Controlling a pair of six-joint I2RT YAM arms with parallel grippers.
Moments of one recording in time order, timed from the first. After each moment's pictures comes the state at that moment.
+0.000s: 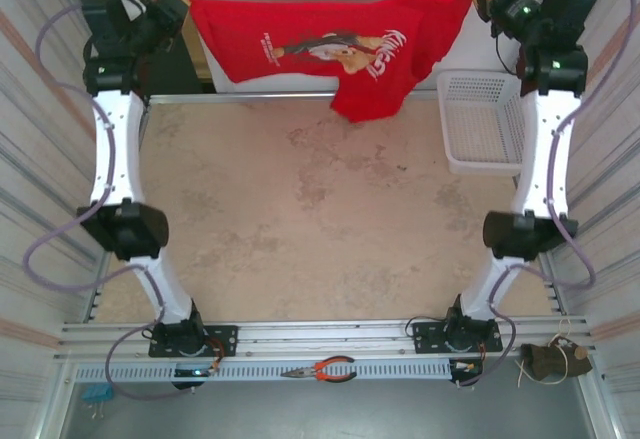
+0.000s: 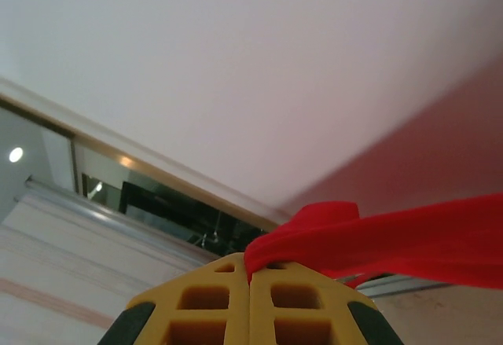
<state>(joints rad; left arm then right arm) 0.10 1.83 2.17 -0.39 0.53 -0.94 -0.11 1.78 2.36 -0.51 -0.60 1.07</state>
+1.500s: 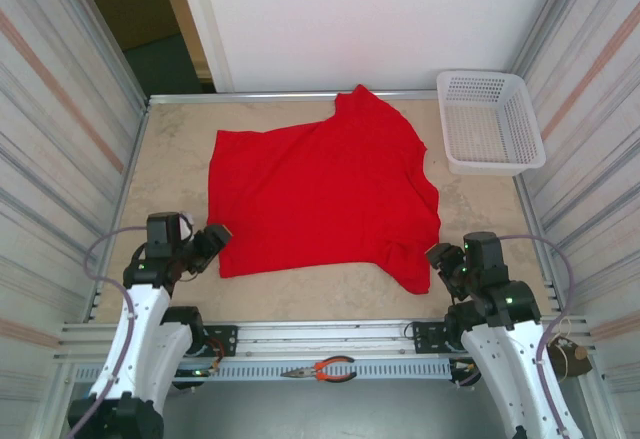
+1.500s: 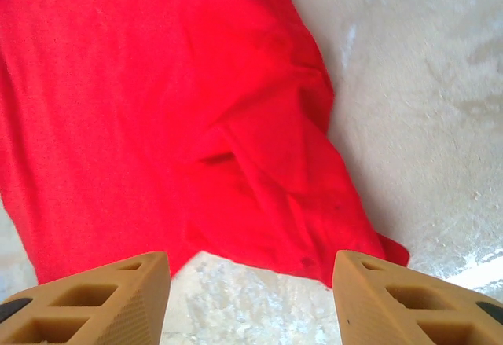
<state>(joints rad) 0.02 0.64 0.51 -0.74 0.34 -0.76 0.20 0.37 0.57 -1.08 -0.07 1.08</state>
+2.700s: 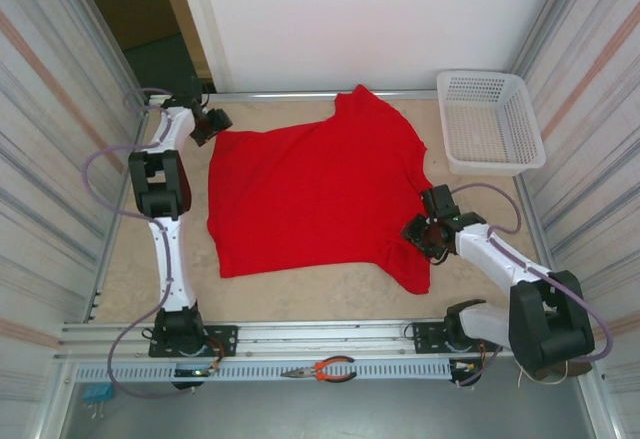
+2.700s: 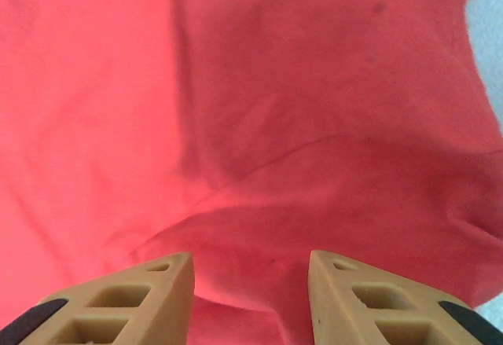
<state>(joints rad) 0.05 2.47 2.18 -0.76 0.13 -0.47 0.28 1.20 0.57 -0.54 -0.06 0.88</state>
